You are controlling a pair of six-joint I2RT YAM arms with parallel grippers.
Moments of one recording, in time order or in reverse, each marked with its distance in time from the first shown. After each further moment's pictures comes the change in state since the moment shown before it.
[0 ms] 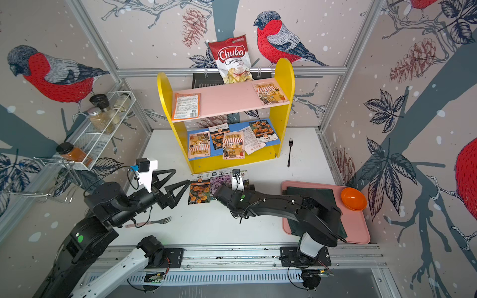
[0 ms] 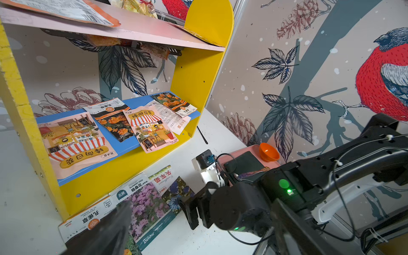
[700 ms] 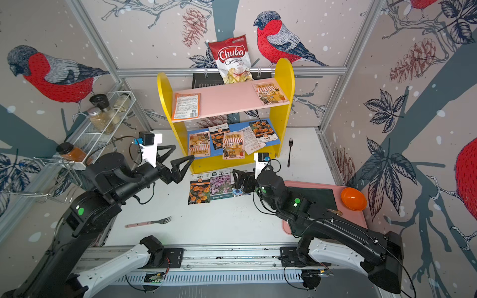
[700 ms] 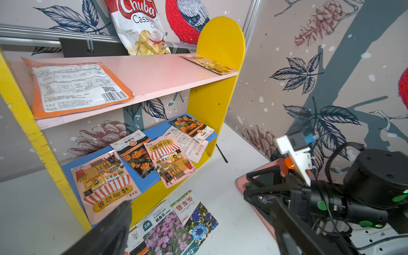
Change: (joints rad) left arm -0.001 0.303 0.348 -0.039 -0.114 0.119; right arm -0.161 -0.604 -0.076 0.148 -0.404 -0.166
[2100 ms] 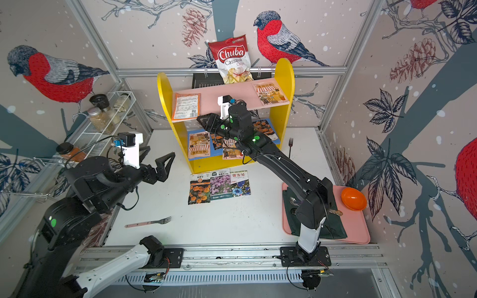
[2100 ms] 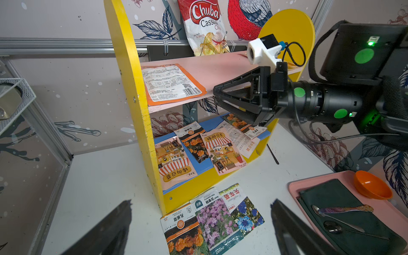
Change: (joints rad) left arm 0.000 -0.048 0.100 -0.219 -0.293 0.045; right arm -0.219 0.832 0.983 0.090 -0.614 0.277
